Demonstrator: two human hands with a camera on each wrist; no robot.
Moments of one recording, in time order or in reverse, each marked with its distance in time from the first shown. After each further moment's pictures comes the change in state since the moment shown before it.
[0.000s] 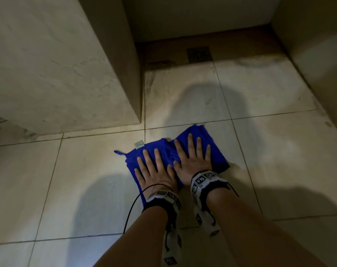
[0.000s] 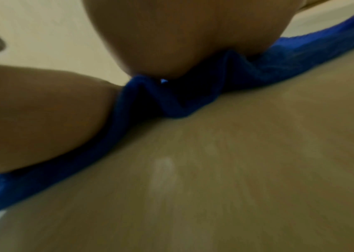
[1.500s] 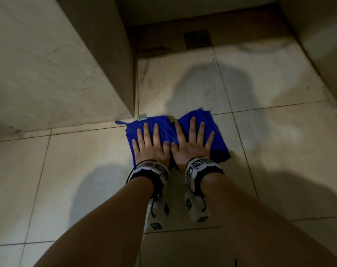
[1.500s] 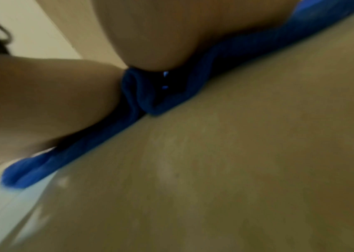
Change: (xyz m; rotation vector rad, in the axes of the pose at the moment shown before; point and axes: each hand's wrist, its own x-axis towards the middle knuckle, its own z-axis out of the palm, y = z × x) left_hand 0.068 0.015 -0.021 0.047 0.035 0.163; right_hand 0.035 0.001 -0.011 0.096 0.076 0.103
